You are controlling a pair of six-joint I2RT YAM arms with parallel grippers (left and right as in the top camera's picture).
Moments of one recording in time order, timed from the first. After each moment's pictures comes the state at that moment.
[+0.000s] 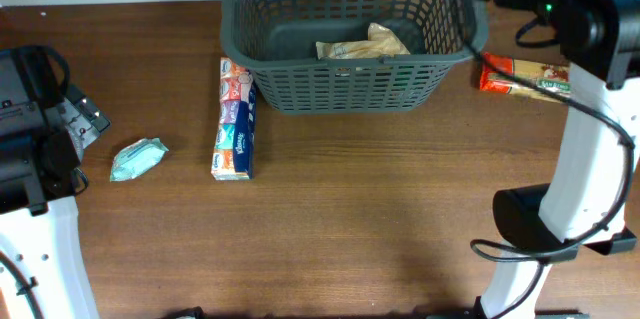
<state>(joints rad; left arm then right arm) 0.25 1.33 1.73 -1.34 -0.44 -0.41 0.12 2.06 3.00 -1.60 0.32 0.28</state>
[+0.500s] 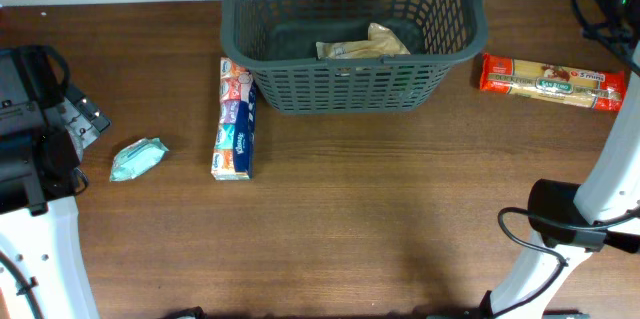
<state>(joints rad) 0.25 1.33 1.73 -1.34 -0.44 -0.41 -0.17 2.06 2.90 -1.69 0.32 0.84</state>
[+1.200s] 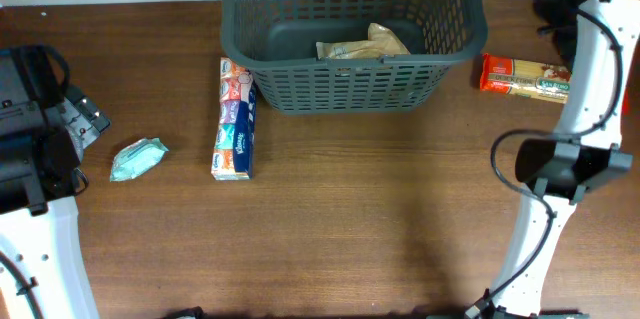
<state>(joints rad) 0.25 1.33 1.73 -1.34 -0.44 -0.41 -0.24 2.49 2.89 -1.69 0.20 0.99</state>
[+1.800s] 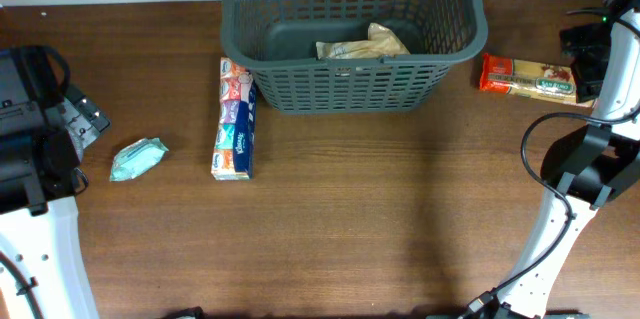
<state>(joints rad) 0.25 1.33 1.73 -1.34 -0.44 -0.41 -0.40 2.52 2.71 -1.57 0.07 1.09</state>
